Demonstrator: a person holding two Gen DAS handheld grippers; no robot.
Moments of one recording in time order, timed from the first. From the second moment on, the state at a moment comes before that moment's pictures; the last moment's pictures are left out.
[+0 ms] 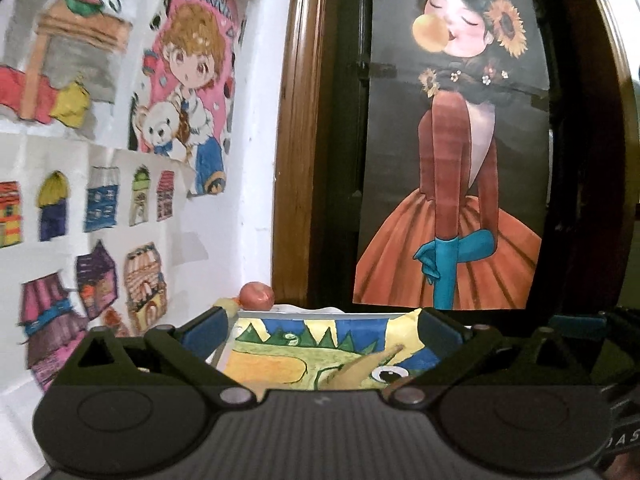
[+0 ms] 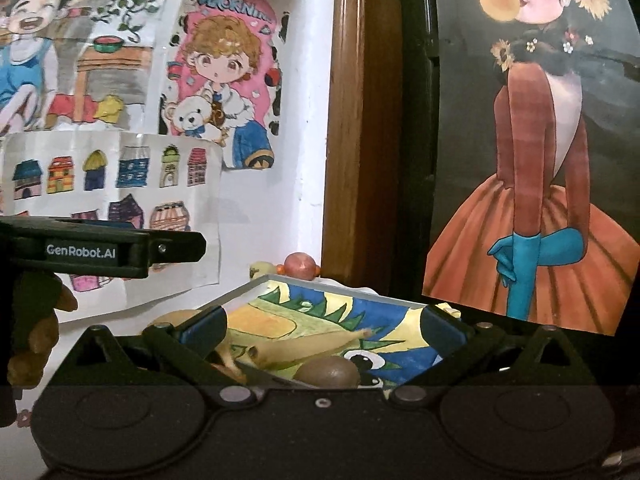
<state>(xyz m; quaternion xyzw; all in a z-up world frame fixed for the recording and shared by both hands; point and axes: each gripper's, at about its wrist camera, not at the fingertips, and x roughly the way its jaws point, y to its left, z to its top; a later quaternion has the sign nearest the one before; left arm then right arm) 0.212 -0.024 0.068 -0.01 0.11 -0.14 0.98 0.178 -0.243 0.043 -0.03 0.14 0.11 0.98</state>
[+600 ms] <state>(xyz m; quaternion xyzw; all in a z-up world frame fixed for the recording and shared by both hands) 0.097 0.011 0.043 0.01 0.14 -0.10 0.98 0.052 -0.234 0.033 0.00 0.18 0.12 0.98</state>
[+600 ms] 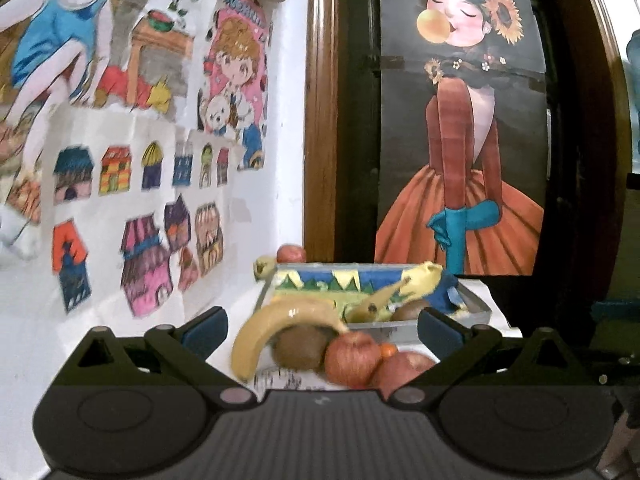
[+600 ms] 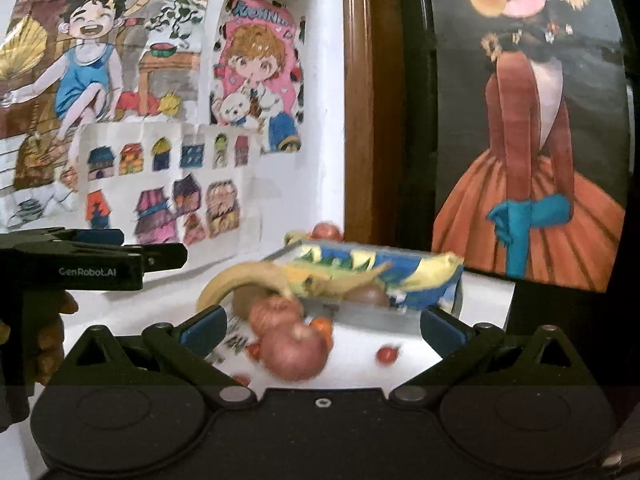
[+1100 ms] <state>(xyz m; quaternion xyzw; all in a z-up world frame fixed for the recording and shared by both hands) 0.080 0.024 0.003 0.02 0.22 -0.11 0.97 0.041 -0.223 -0.002 -0.01 0.25 0.11 0.96</state>
